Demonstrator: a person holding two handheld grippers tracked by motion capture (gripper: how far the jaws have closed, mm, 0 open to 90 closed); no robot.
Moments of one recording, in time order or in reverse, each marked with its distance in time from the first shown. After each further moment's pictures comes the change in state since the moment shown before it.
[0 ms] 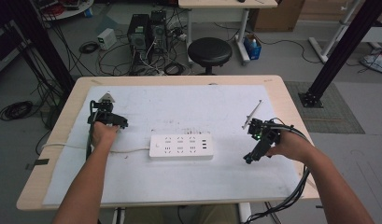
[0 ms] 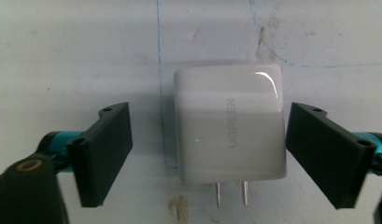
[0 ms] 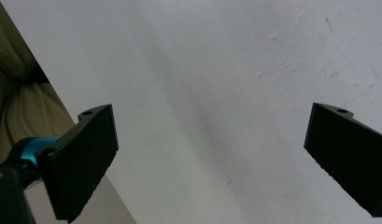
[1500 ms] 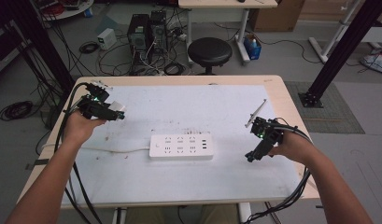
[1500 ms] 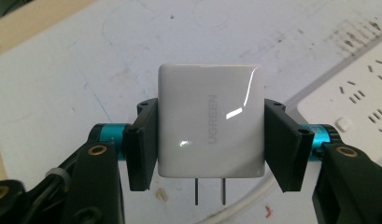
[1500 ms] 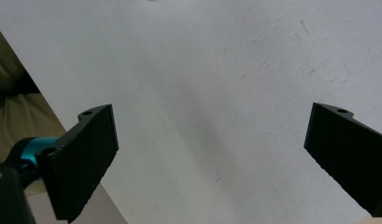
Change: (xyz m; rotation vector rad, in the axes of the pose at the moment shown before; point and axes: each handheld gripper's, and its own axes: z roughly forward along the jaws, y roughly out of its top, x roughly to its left) left arm -0.011 -0.011 -0.128 -0.288 -0.259 0.534; right arm 0.002 -0.006 -0.009 -0.044 -0.061 0.016
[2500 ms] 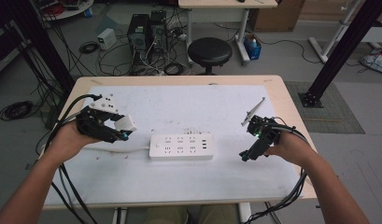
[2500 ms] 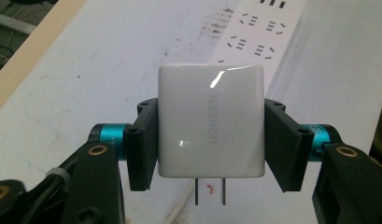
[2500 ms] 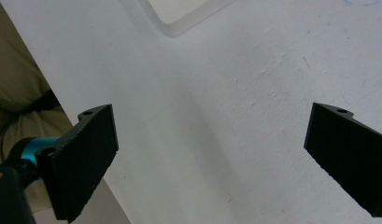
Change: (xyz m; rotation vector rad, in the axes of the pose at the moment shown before) left arm -0.054 -0.013 -0.040 -0.093 -0.238 0.411; right arm 0.017 0.011 -0.010 -0.079 0.000 -0.017
